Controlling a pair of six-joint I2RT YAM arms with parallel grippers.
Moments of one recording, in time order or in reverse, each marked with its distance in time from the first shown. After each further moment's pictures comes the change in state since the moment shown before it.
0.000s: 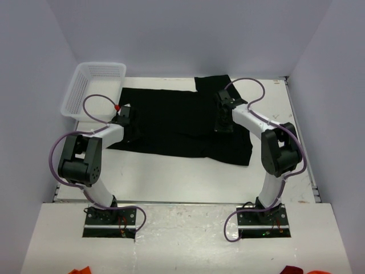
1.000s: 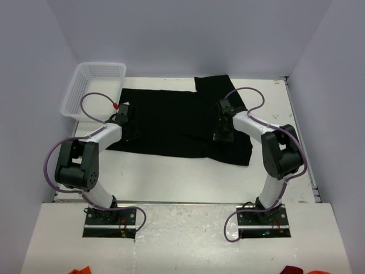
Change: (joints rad) left arm 0.000 -0.065 0.023 -0.079 0.016 0.000; right arm 0.008 -0.043 -0.129 0.057 -0.056 0.001
